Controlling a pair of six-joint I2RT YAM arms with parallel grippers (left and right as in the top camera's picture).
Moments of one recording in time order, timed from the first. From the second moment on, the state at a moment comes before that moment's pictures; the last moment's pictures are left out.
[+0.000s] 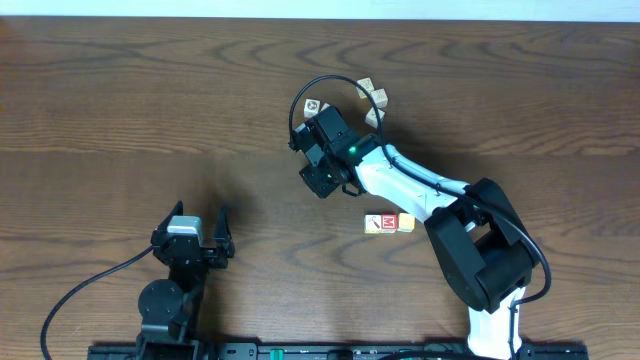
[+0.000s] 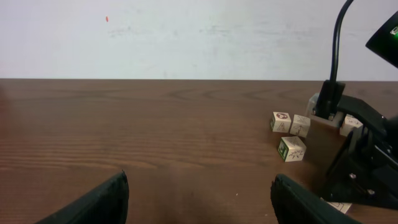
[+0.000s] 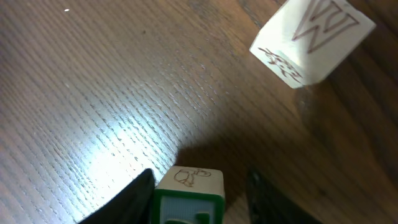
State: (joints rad) left arm -0.09 0.01 0.02 -0.11 -0.01 -0.04; right arm 0.65 2.05 1.36 -0.45 -0.15 -0.09
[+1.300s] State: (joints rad) left arm -0.09 0.01 0.02 -0.11 -0.01 -0.04; right arm 0.68 2.05 1.42 -0.58 -0.06 -0.09
